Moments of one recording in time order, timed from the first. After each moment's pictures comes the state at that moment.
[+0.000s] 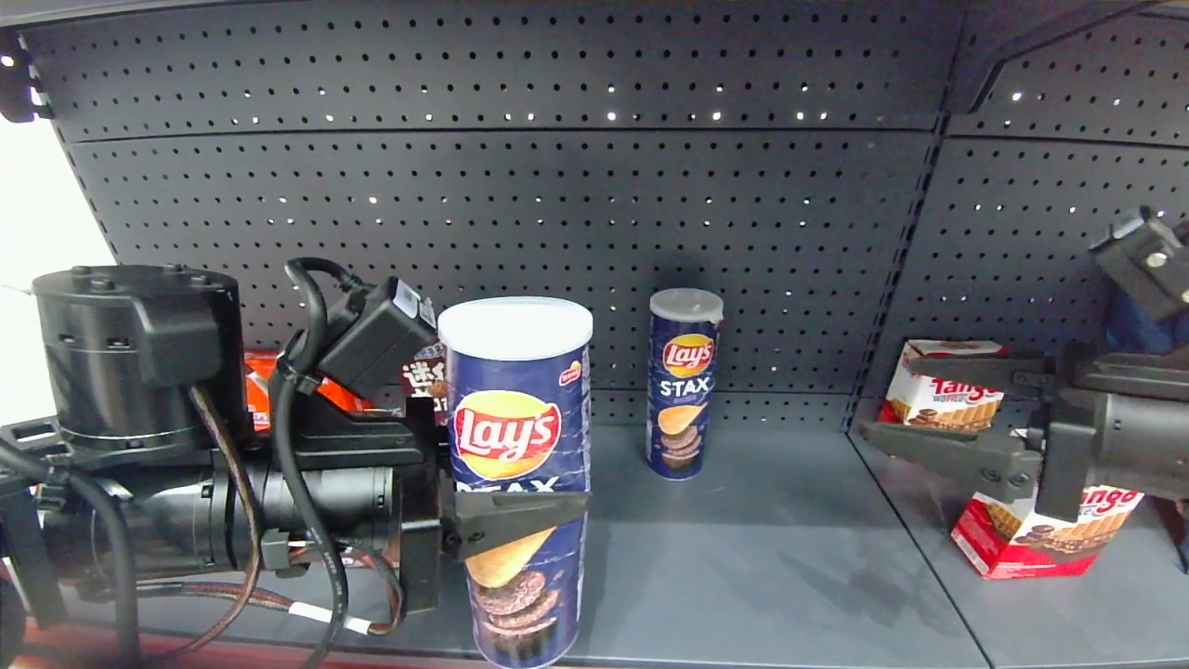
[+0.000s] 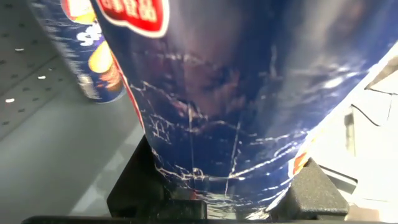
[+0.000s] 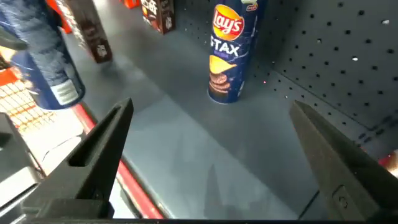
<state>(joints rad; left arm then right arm) -0.52 1.46 -0.72 -0.45 -0.66 0.04 0.44 1.26 -0.81 -0.19 0.33 -0.11</state>
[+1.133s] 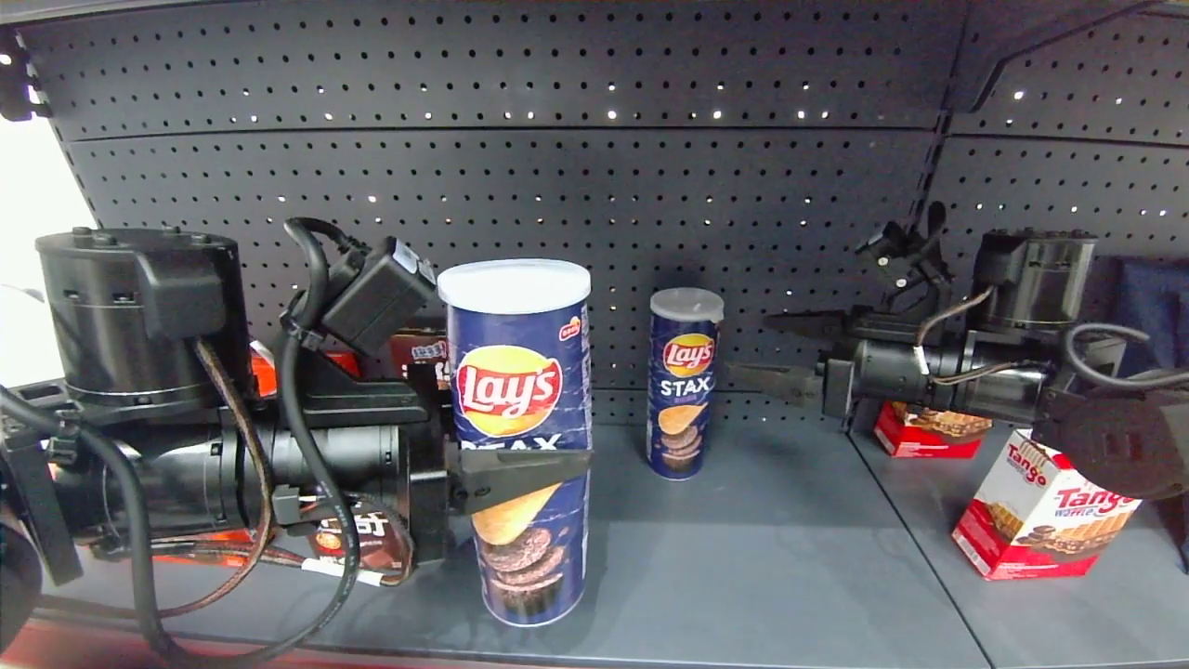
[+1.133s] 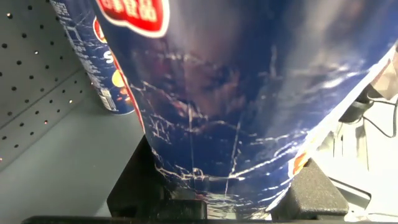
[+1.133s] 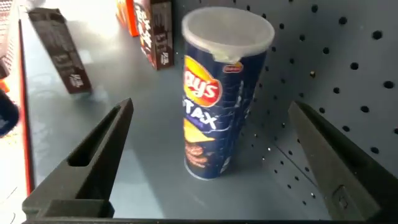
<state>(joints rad) -0.50 1.48 -0.79 -0.44 -0.66 0.04 0.34 1.77 -0.99 -0.64 0.62 -0.15</state>
